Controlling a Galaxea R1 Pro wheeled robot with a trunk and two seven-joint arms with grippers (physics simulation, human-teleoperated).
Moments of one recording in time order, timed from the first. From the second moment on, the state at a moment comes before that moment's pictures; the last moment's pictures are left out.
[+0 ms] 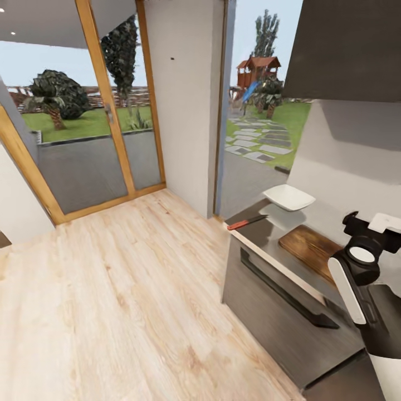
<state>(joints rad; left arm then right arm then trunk) 0.01 0.09 0.04 0.00 0.03 -0.39 0.01 -0.60 -0.30 0.03 -1.62 -0.26 0.43 -0.92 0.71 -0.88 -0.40</state>
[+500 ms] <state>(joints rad) 0.01 0.09 0.04 -0.02 0.03 -0.39 0.01 -0.60 -0.30 0.03 -1.61 -0.26 0.42 -0.97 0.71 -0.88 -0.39</state>
